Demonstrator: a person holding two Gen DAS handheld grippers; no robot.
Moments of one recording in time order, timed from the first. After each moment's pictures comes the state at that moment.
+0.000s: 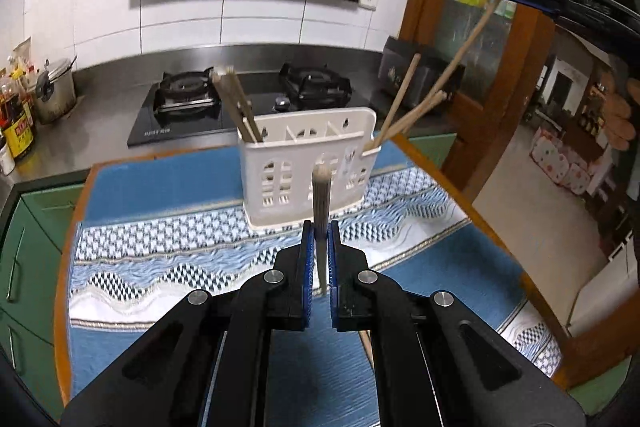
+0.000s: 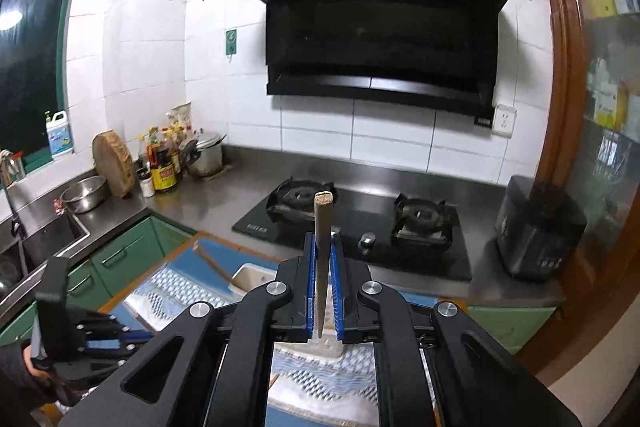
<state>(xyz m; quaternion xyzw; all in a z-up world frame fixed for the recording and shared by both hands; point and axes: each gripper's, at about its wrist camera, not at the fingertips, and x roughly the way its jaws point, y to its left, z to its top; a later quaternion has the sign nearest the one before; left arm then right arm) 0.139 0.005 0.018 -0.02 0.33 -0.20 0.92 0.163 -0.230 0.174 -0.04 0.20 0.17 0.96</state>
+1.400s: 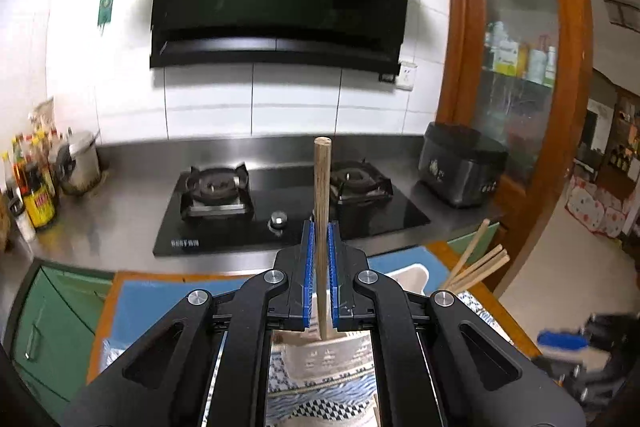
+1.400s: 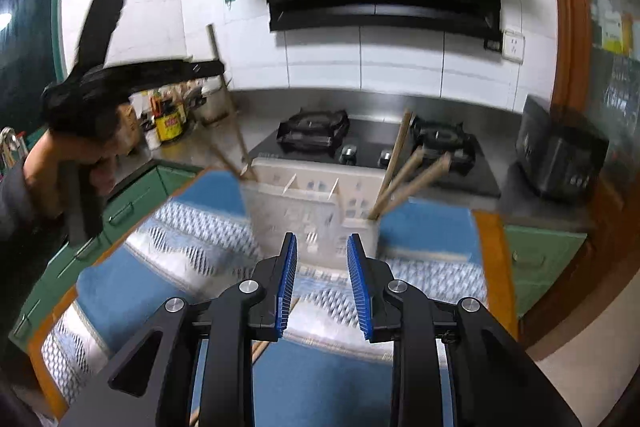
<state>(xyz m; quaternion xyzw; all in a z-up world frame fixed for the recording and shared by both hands) 0.250 -0.005 0.096 -0.03 0.22 -0.13 0.97 0.128 -0.221 0.033 -0.02 0.29 0.19 0.94</state>
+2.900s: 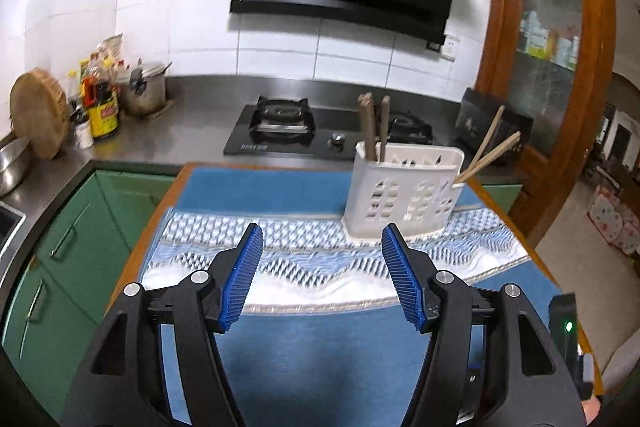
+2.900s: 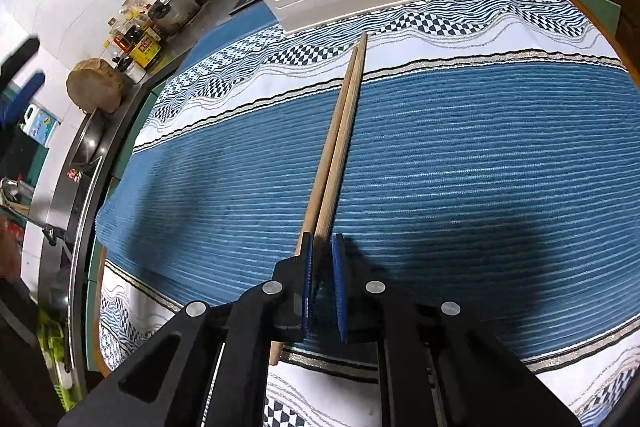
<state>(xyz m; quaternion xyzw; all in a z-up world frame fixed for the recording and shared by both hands) 0.085 0.084 0.006 -0.06 0.27 -0.05 0.96 0.083 -0.147 -0.136 0.15 0.53 0.17 0.82</state>
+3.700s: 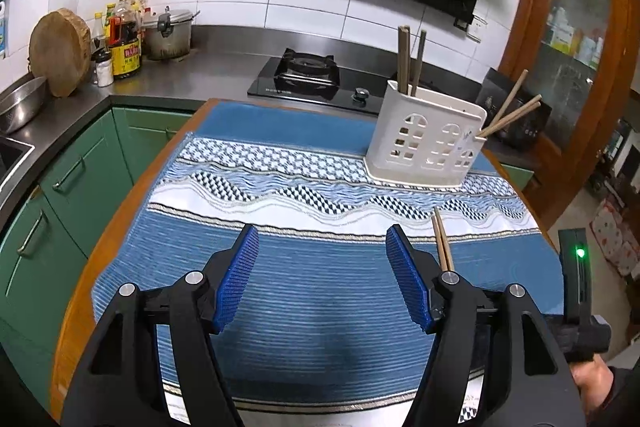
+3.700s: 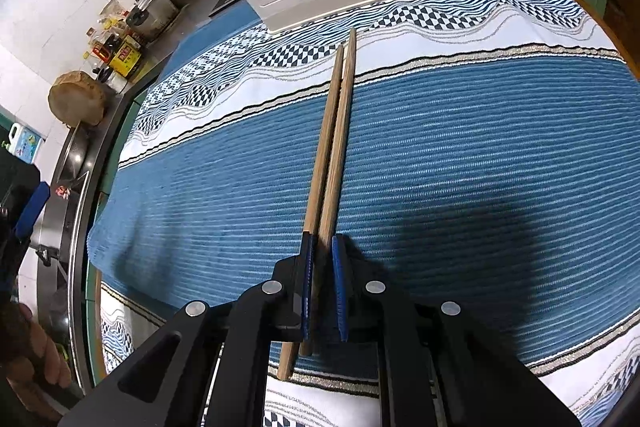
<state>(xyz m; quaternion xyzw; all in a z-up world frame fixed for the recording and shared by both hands) 0.054 0.098 -0.046 -0.10 0.32 -0.02 0.94 0.101 -0.136 -0.139 0.16 0.54 0.13 0.81</state>
